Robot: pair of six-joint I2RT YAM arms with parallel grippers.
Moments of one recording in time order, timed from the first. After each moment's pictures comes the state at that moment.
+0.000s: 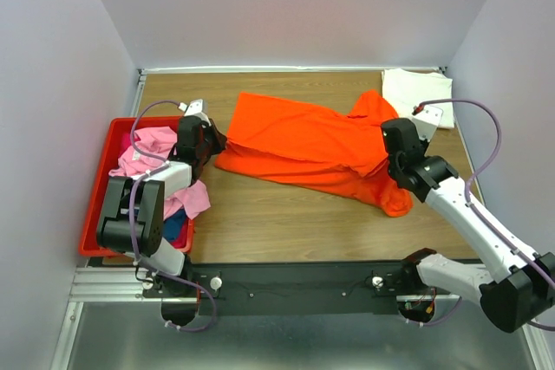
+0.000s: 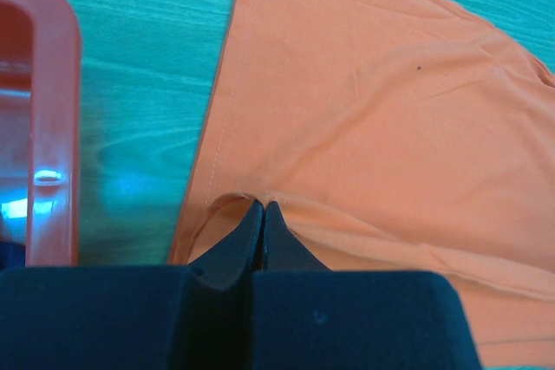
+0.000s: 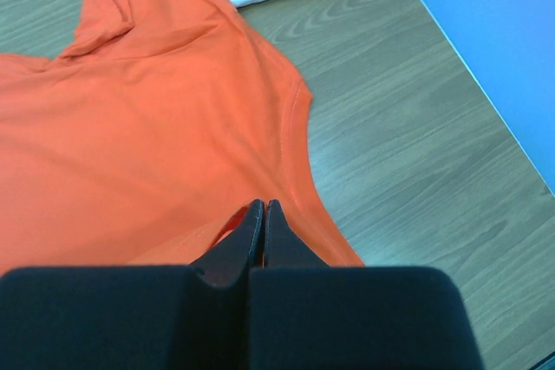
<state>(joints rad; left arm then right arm) -0.13 1.53 0.69 0.39 0.13 -0.43 0.45 1.06 0.92 -0.59 0.82 0.52</state>
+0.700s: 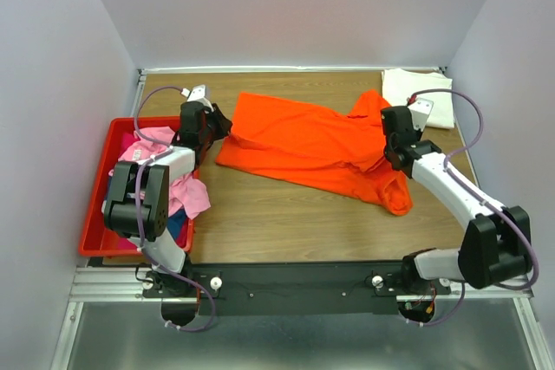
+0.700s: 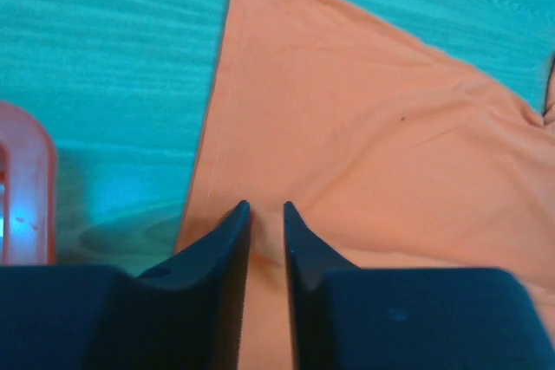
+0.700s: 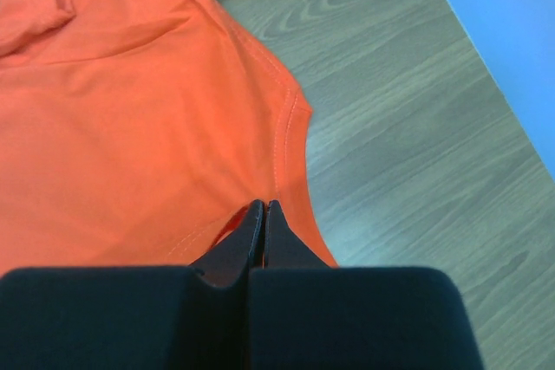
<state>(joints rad) -0.13 1.67 0.86 0.39 0.14 -0.43 0.28 1.31 0.92 -0.39 0.71 0.42</state>
